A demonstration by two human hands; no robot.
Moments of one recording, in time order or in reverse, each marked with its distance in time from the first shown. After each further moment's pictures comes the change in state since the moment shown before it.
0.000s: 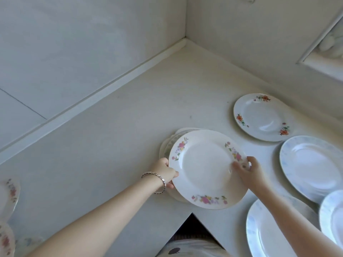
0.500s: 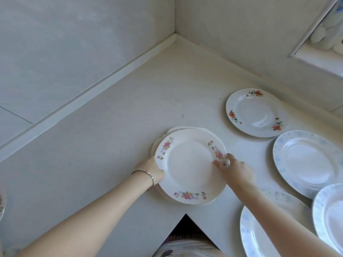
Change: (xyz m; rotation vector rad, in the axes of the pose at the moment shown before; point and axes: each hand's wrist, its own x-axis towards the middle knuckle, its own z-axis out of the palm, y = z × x) left_hand 0.018 0.010 -0.003 0.738 0.078 0.099; right_hand 0.011 0.001 0.015 -0.592 0.074 -0.105
